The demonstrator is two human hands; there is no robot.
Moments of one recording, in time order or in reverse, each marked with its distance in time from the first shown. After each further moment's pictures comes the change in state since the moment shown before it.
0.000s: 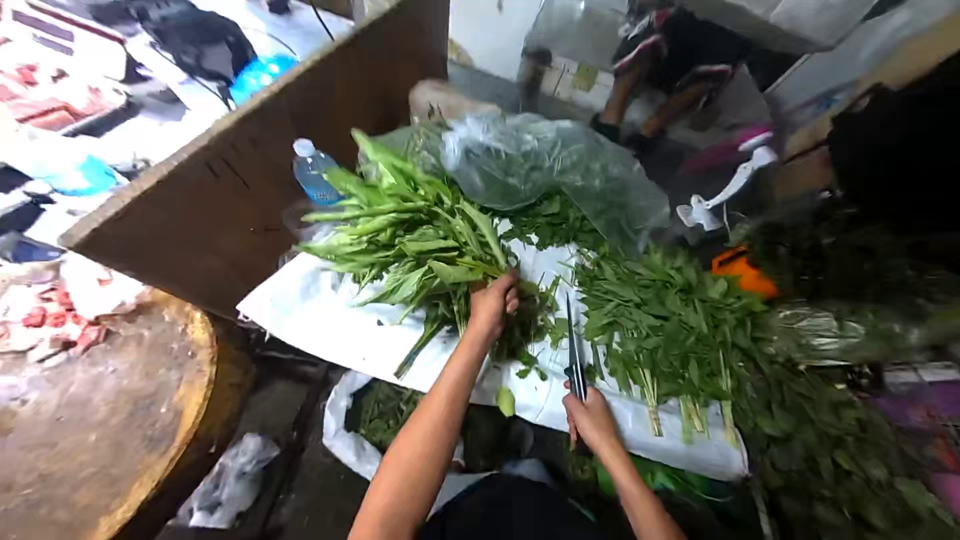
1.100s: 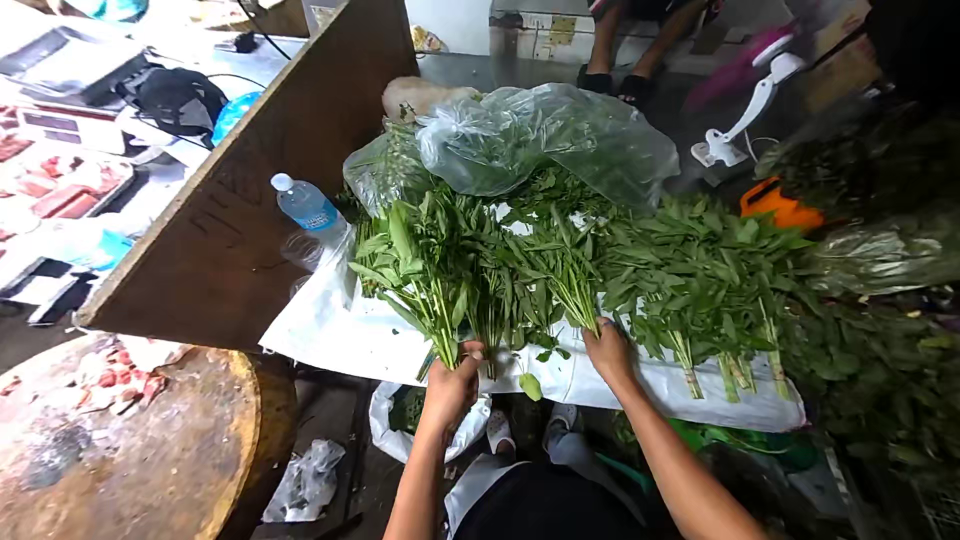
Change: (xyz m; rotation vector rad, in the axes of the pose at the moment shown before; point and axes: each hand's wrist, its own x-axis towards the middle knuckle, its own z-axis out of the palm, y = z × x) left_hand -0.113 0.009 -0.096 0.476 0.054 -0.126; right_hand 0.078 -0.010 0.002 -0.216 0.241 -0.099
